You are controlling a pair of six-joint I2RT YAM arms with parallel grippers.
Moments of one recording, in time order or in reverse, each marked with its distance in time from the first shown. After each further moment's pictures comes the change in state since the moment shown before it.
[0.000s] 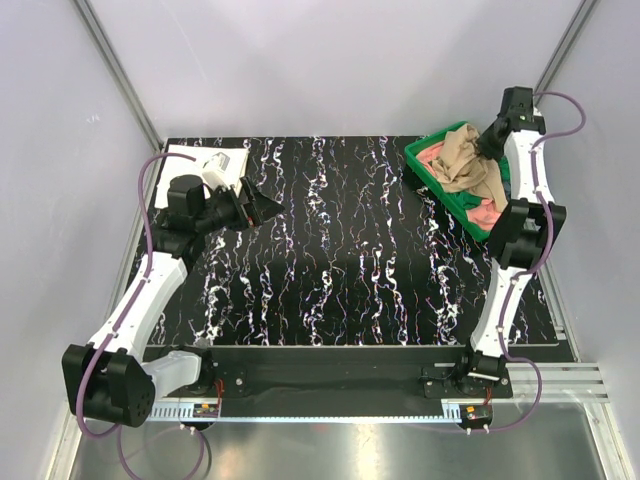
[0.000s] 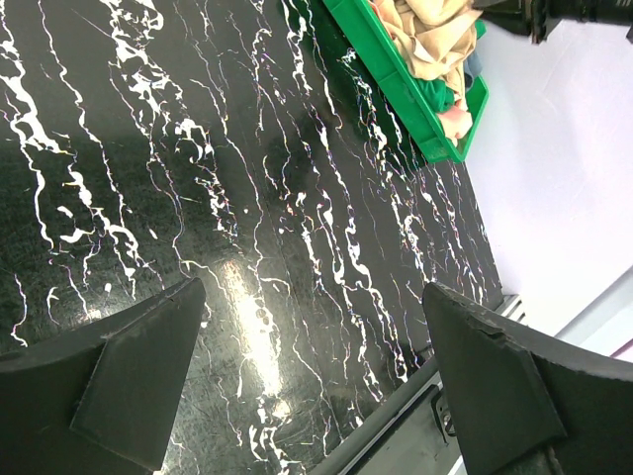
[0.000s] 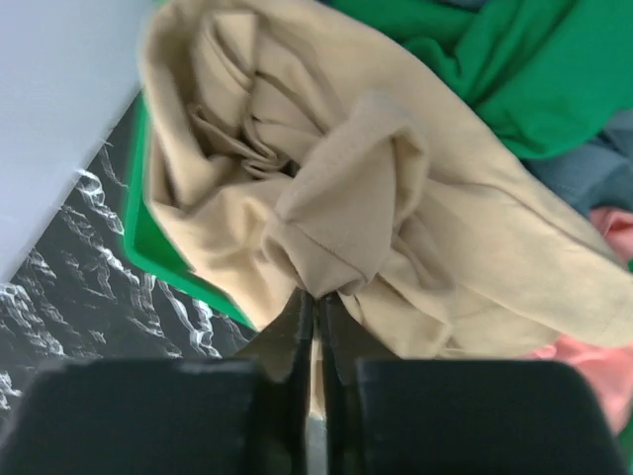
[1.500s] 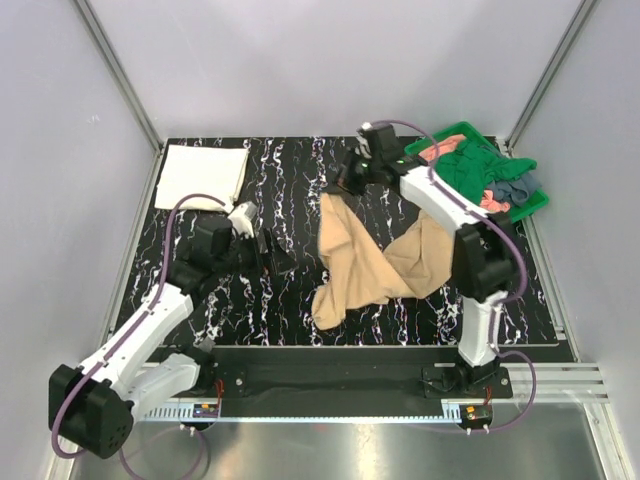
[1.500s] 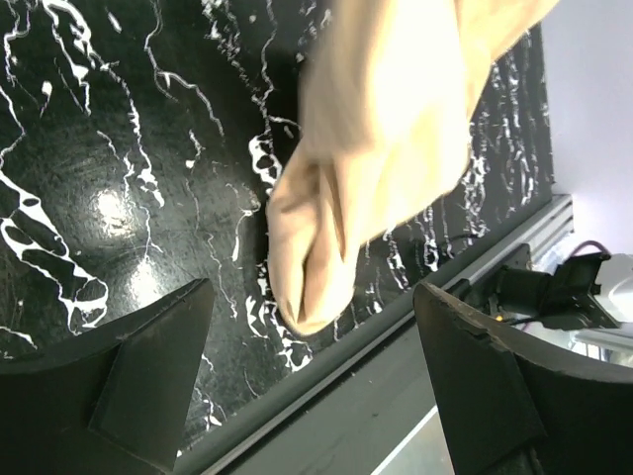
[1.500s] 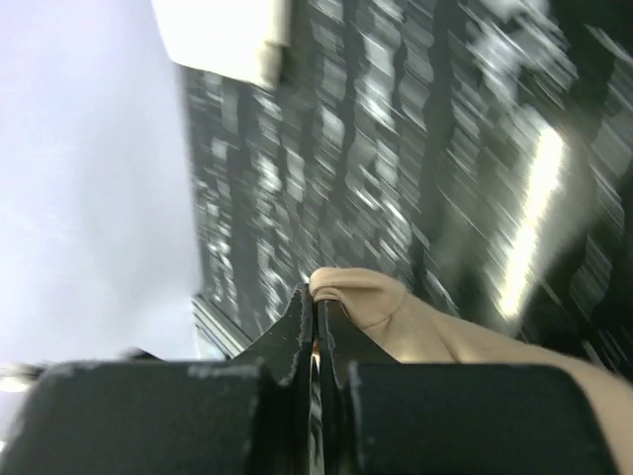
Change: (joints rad) left arm -0.221 -0.173 -0.211 -0.192 -0.141 -0.007; right arm 0.614 -0.316 -0.613 0.431 -0.525 0.204
